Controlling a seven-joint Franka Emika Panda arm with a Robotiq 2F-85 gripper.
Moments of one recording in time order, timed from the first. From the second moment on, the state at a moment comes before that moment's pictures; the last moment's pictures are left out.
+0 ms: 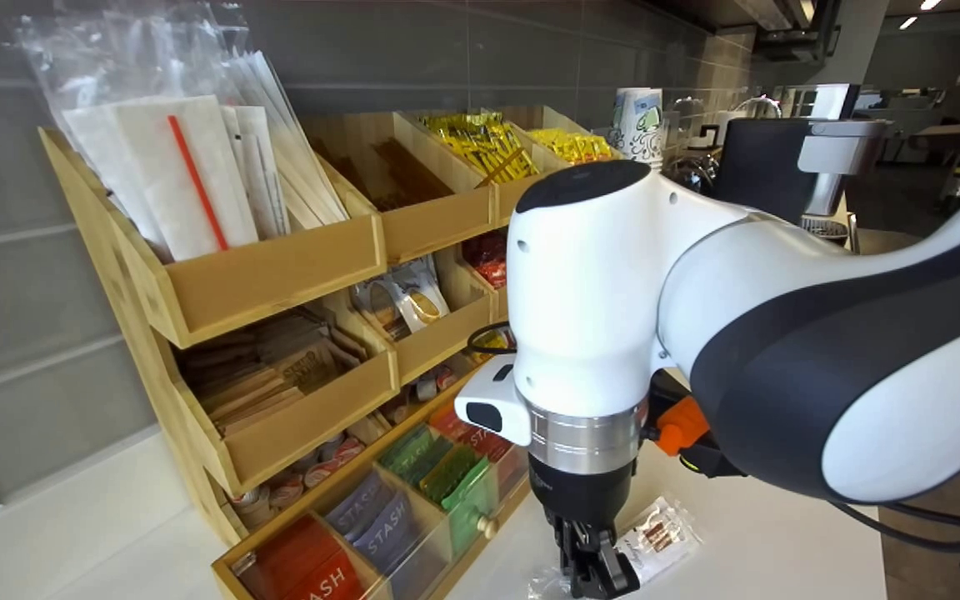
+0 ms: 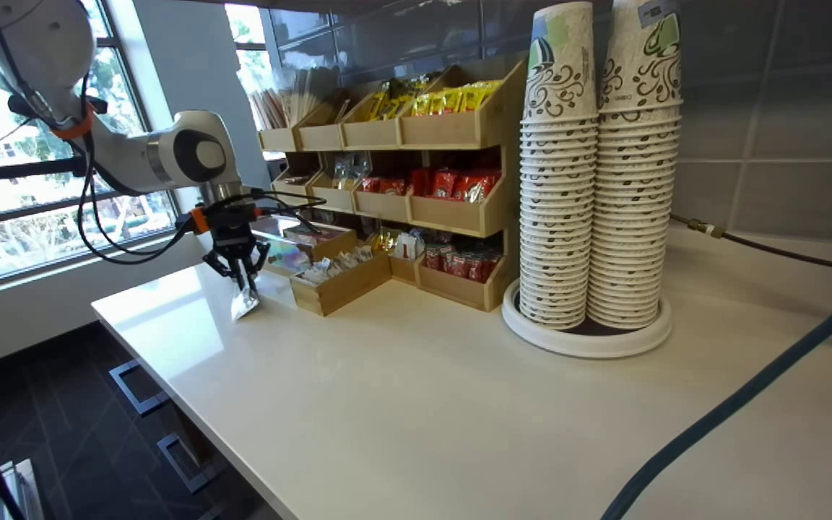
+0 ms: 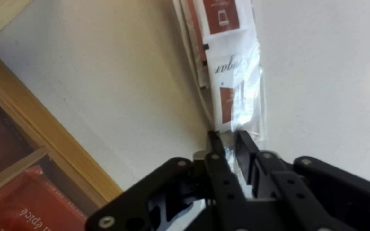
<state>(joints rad) 0.24 0.31 0.27 -2.10 -0.20 2.32 -0.27</state>
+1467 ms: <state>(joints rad) 0.18 -0.09 0.25 -2.30 0.45 2.46 -0.92</state>
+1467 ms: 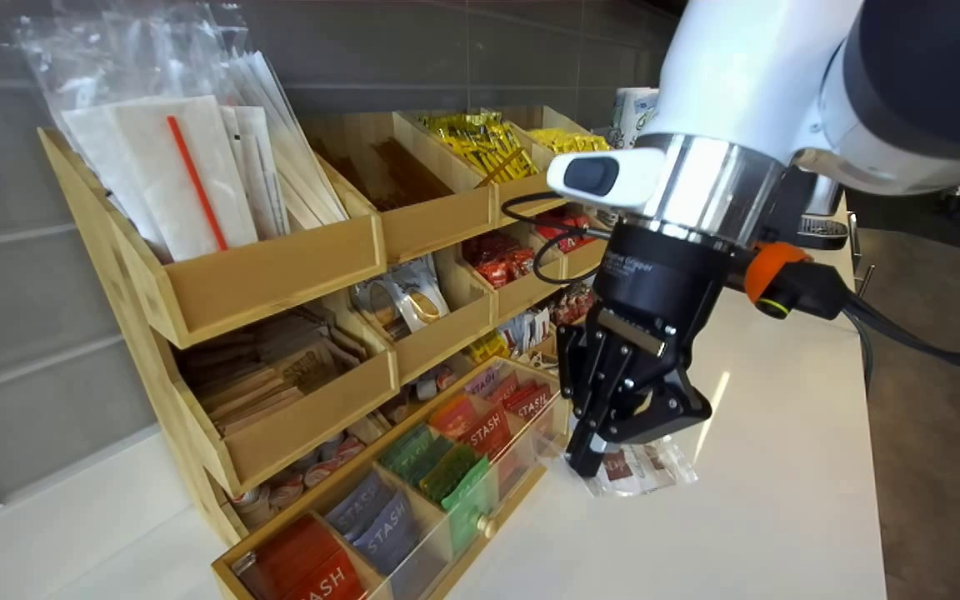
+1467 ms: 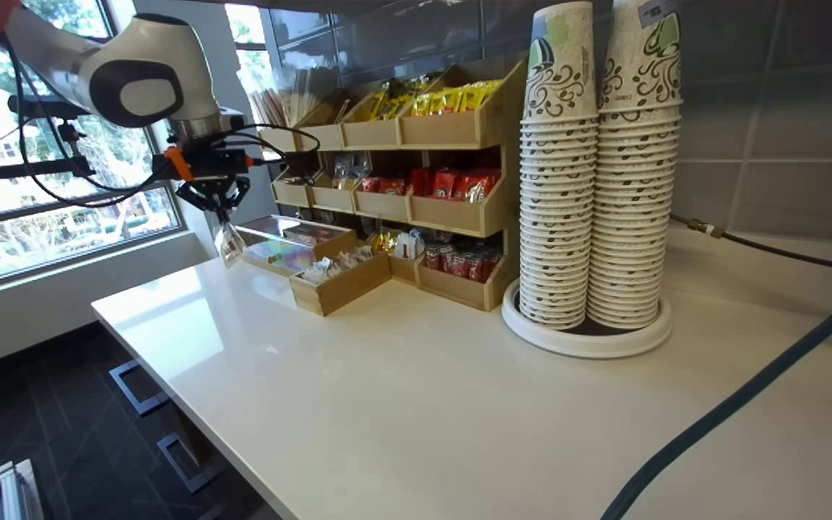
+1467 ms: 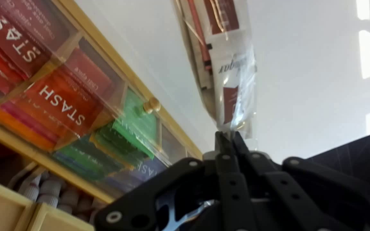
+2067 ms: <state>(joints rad) 0.23 -0.17 0.19 -2.35 0.64 2.49 -1.06</state>
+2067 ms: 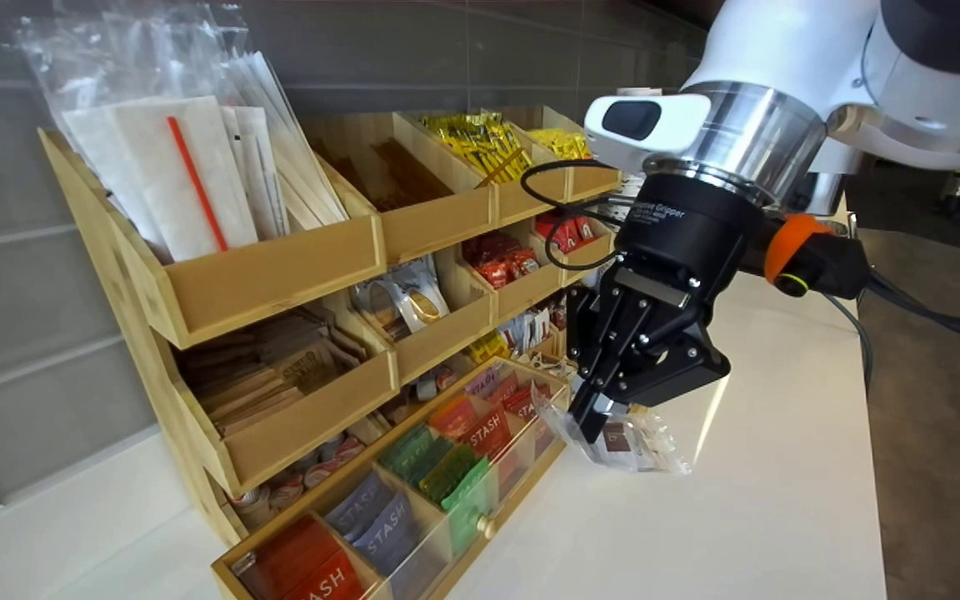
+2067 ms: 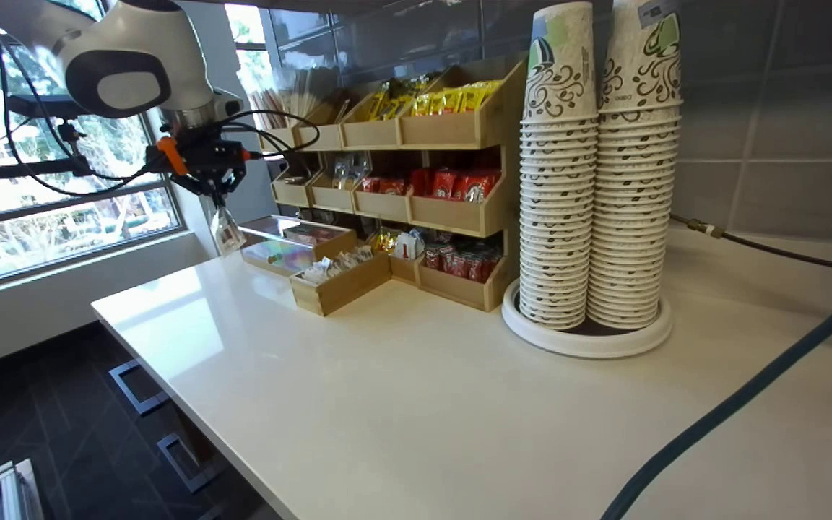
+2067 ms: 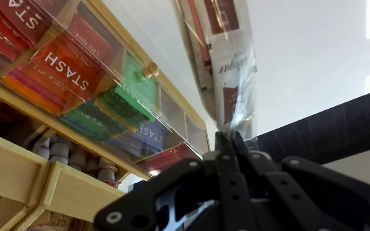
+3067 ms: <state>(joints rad) 0.27 -0.19 0.14 -2.18 1.18 2.59 -1.31</state>
